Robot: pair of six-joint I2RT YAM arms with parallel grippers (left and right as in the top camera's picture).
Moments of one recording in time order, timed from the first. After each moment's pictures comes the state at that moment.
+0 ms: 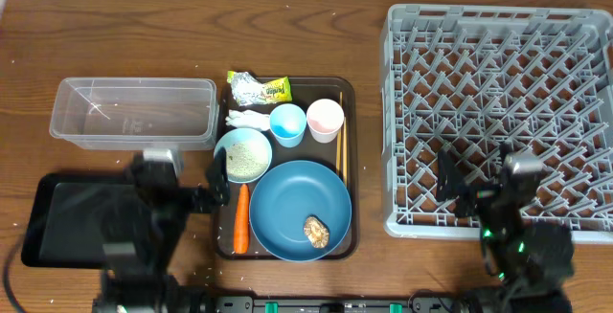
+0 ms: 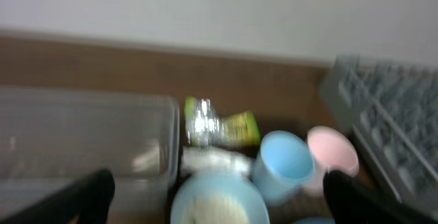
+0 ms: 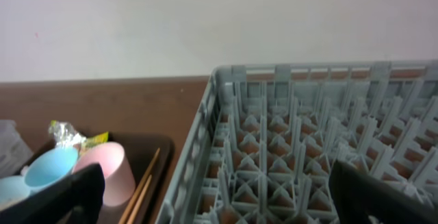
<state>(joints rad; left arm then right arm) 0.02 0.47 0.55 -0.40 0.22 -0.15 0.14 0.37 0.47 -0.28 -0.04 0.16</state>
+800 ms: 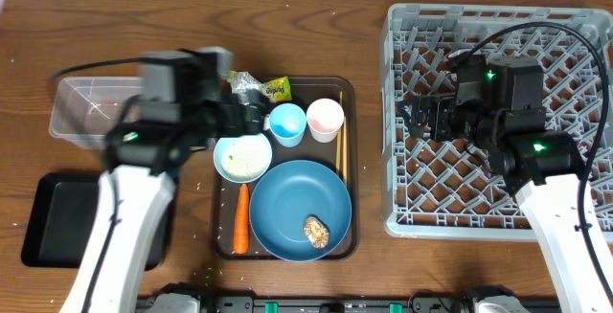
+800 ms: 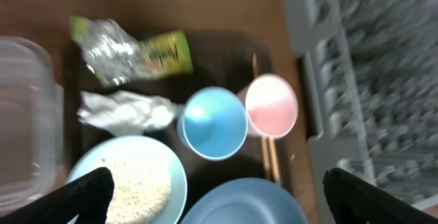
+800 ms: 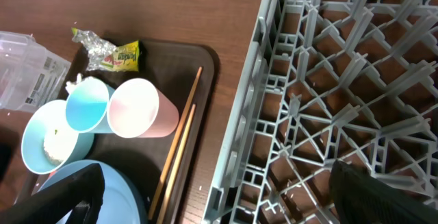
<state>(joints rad) -0.17 1.30 1.17 -0.77 0.33 -0.24 0.14 1.25 1.12 -0.68 -0.29 0.13</state>
